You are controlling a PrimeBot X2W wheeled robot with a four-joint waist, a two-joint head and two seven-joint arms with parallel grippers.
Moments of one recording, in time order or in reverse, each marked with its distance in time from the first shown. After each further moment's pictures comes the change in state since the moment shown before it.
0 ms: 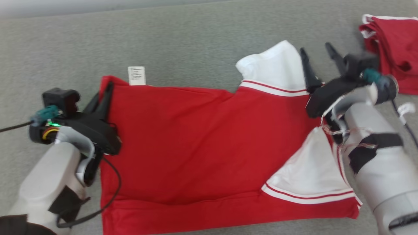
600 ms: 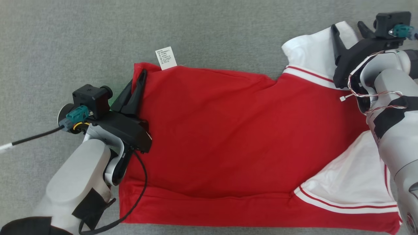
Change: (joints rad) left arm 0.021 -0.072 -0.026 -0.178 0.065 0.060 -0.055; right arm -0.277 -0.065 0.025 0.312 0.028 0.000 0.132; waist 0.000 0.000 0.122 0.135
